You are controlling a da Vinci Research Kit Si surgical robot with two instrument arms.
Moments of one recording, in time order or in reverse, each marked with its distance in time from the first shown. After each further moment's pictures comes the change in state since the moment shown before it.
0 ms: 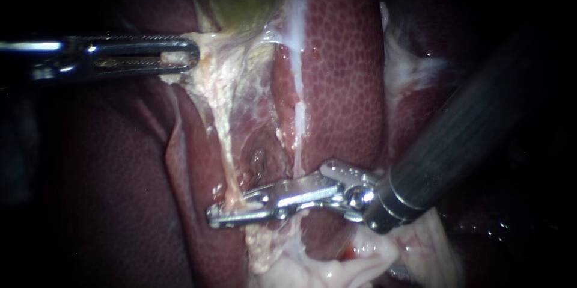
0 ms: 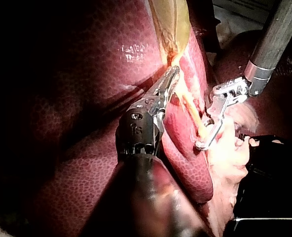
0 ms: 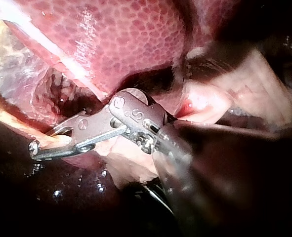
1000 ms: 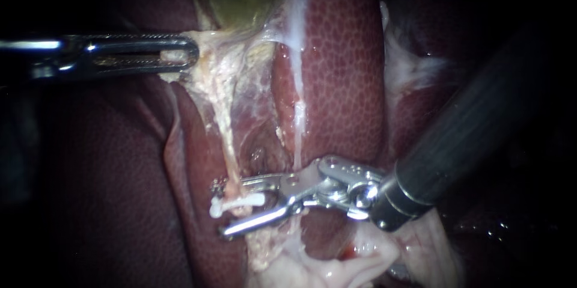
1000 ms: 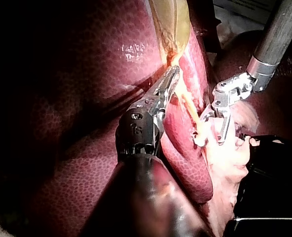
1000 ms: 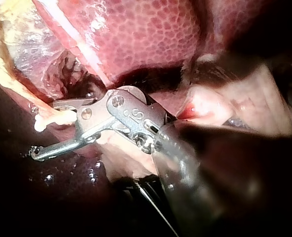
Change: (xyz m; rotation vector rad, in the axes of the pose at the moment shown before) right arm 0.003 -0.001 0.000 -0.090 0.054 -0.194; left arm 0.000 0.000 0.000 -0.001 0.000 0.000
